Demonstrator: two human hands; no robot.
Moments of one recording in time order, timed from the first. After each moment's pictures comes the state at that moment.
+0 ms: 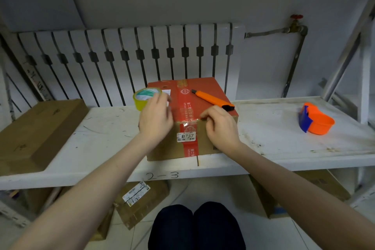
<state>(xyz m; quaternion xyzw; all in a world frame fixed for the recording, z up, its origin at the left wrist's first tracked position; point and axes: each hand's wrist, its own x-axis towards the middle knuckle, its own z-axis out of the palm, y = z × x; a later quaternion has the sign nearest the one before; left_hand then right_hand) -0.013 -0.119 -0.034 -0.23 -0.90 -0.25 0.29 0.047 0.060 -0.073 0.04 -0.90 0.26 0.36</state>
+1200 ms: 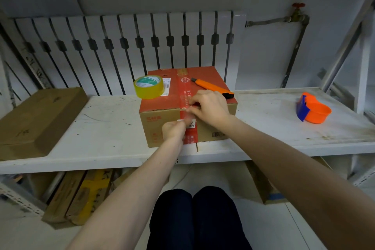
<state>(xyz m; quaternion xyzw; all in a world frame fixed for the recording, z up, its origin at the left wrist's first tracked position) 0.031 -0.074 -0.082 0.16 -0.67 -0.72 -0.09 0.020 0.048 -0.053 0.08 -0.96 0.07 0.27</state>
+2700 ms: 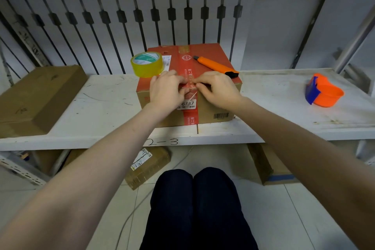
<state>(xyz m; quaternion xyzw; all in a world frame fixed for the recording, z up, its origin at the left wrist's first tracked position) -0.014 -0.096 -0.059 -0.23 -0.94 -0.14 0.21 0.025 0.071 -0.067 0.14 -0.93 0.20 0.26</state>
